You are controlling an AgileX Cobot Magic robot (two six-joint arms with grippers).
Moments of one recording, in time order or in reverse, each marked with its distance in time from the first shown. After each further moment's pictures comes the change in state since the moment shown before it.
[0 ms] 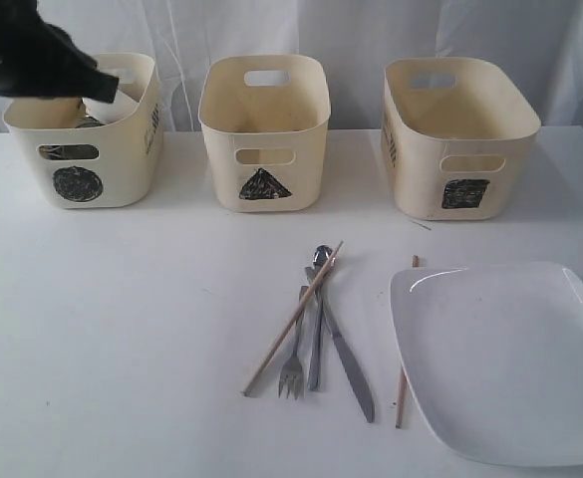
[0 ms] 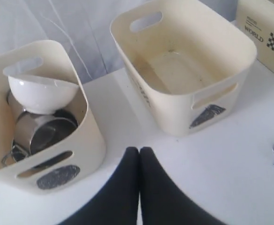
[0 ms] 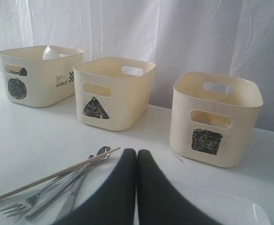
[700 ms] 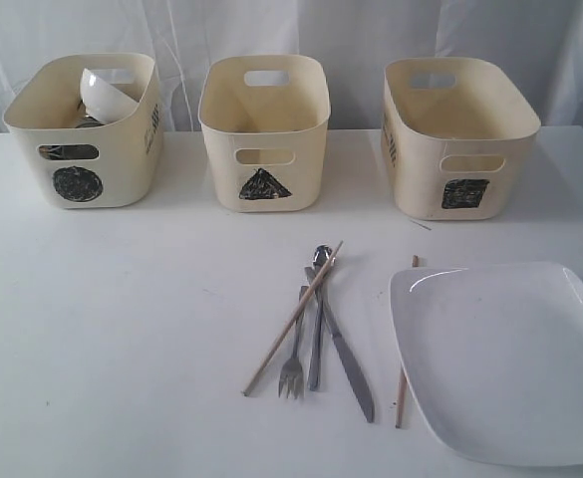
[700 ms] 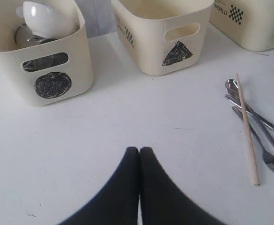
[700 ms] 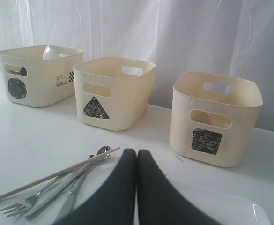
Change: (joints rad) left arm -0.001 -0.781 0.695 -0.044 -0.015 -0.088; right arm 0.000 0.000 0.000 0.000 0.000 0.000
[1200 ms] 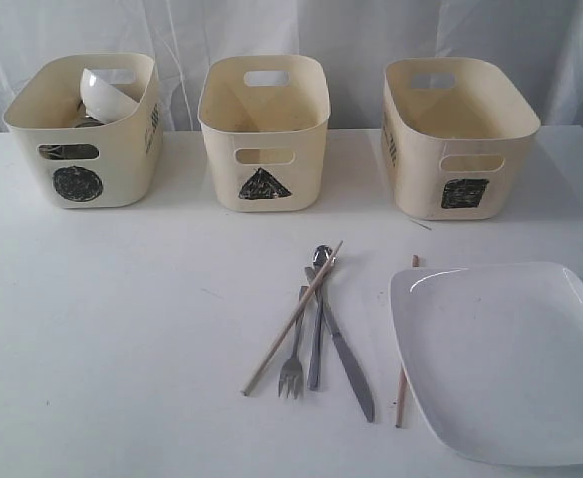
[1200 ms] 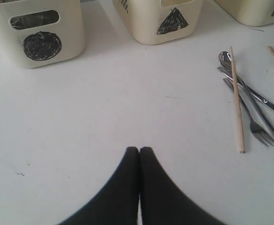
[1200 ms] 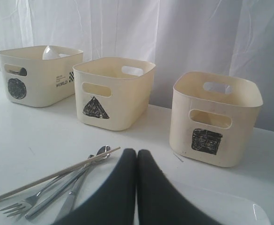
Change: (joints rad) left arm 0.000 -0.067 0.026 0.002 0.133 -0.051; right arm 0.000 0.000 0.000 0.000 0.000 0.000
